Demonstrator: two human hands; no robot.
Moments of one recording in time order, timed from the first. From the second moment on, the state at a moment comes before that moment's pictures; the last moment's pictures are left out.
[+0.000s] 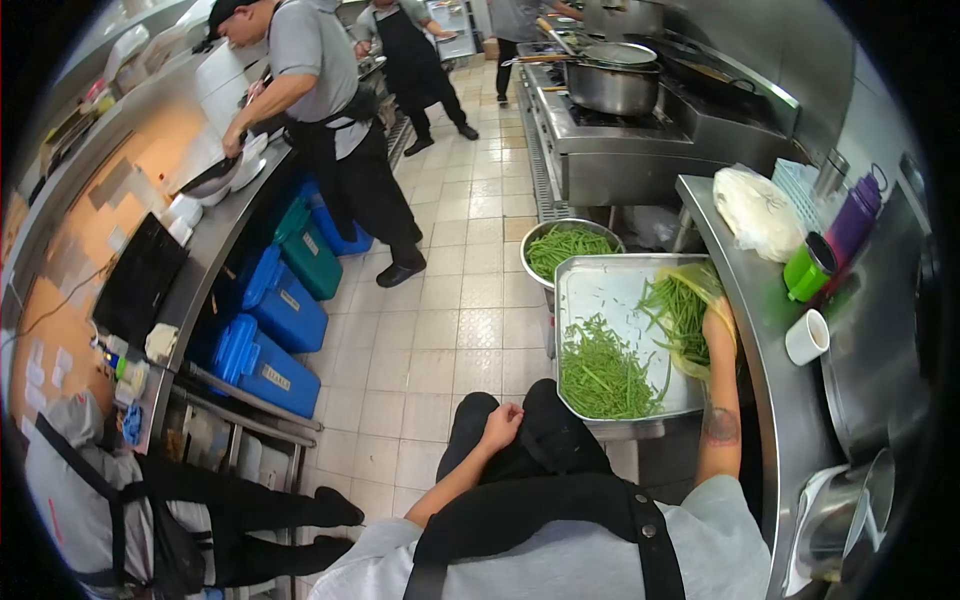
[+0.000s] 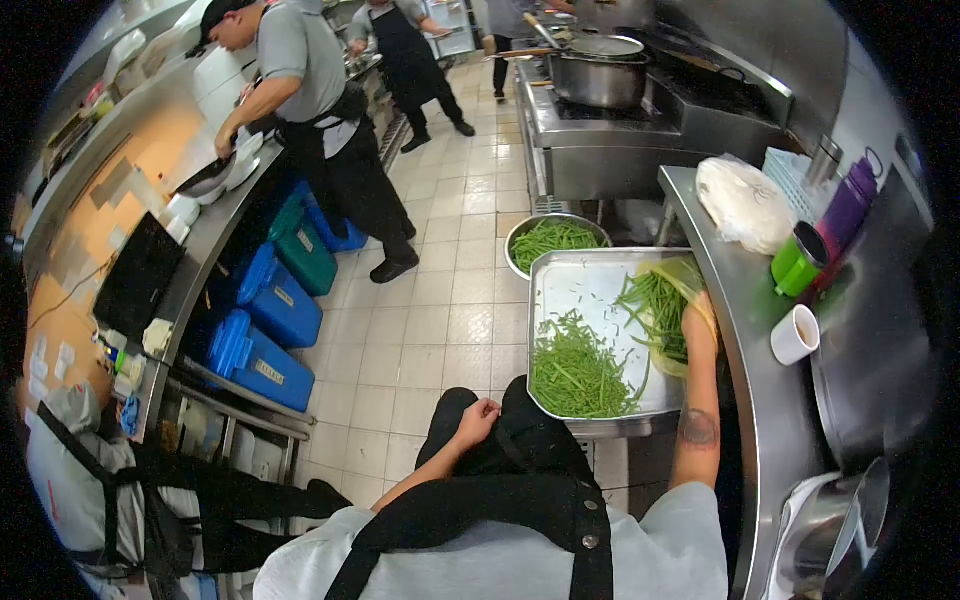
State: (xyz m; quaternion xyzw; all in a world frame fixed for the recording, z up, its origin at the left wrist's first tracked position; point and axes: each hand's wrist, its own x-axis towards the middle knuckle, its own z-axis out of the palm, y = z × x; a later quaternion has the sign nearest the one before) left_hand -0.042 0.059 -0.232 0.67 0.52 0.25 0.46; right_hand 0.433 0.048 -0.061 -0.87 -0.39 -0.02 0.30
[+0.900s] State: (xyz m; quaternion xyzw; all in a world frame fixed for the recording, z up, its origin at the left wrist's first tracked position) left_hand -0.047 0.066 -0.087 0.45 0.52 0.48 0.55; right_hand 0.329 0.026 0.014 -0.82 -0.50 -0.06 0.26
